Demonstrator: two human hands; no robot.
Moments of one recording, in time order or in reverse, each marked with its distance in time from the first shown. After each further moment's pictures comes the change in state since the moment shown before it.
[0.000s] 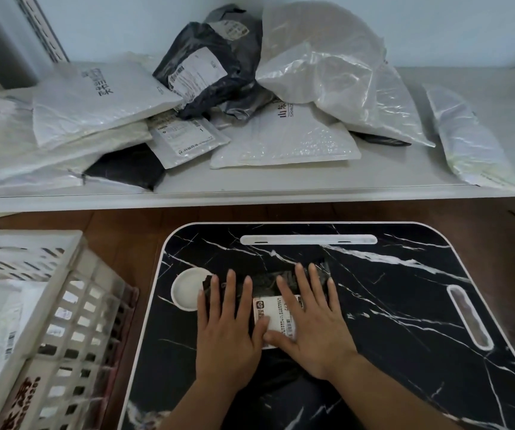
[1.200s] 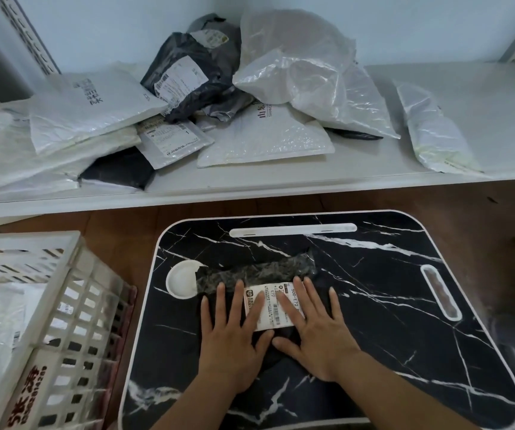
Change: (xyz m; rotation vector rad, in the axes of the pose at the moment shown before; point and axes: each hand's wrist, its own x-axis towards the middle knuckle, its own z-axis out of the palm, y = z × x) left_hand -0.027 0.021 -0.006 0.089 -0.209 0.080; right_hand -0.040 0.016 0.005 -0.022 -0.195 0.032
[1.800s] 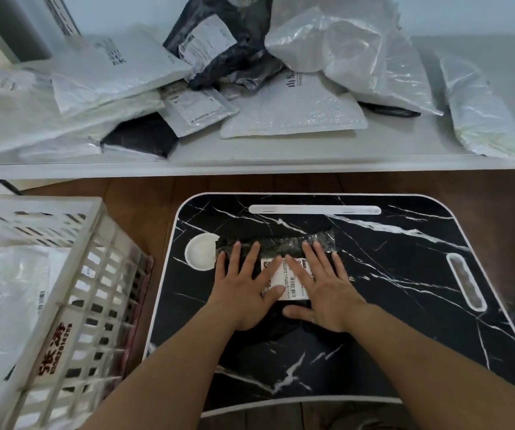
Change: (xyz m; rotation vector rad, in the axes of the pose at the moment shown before) left_hand 0.031 -0.022 -0.034 0.018 -0.233 0.051; right_hand 0.031 0.002 -0.030 -0.013 -0.210 -0.163
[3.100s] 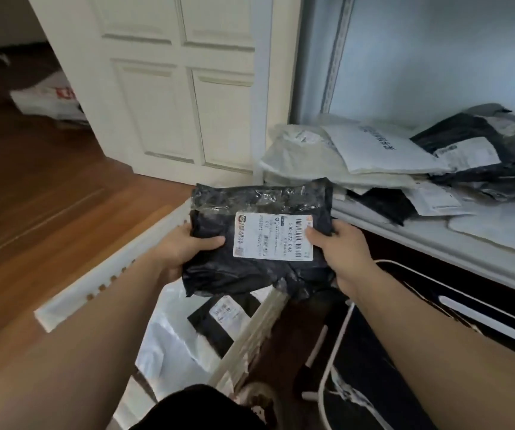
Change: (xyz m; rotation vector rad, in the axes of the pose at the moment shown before) left_hand -0.269 -0.321 -0.076 -1.742 0.592 -0.647; right_hand 0.071 -0.344 -0.166 1.364 0.242 -0.105
